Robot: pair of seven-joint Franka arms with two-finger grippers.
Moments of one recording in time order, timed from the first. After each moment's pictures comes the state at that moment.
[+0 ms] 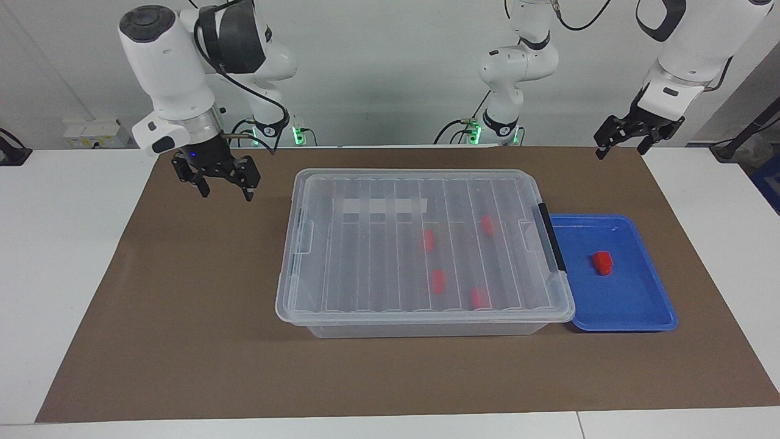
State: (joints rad) left arm 0.12 -0.11 -0.09 -1.71 0.02 1.56 0.01; right arm 0.10 0.00 0.05 -1.76 -0.02 1.84 0.30
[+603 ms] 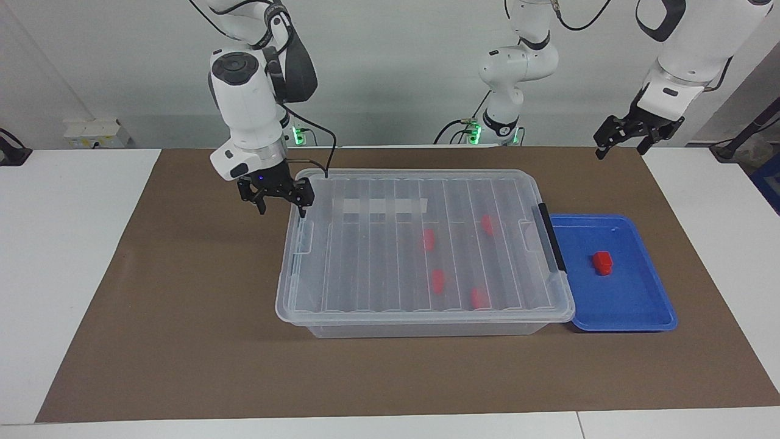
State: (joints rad) left arm 0.12 -0.11 -0.09 -1.71 0.02 1.56 0.01; right arm 0.21 0.00 0.05 -1.96 -0.02 2.04 0.42
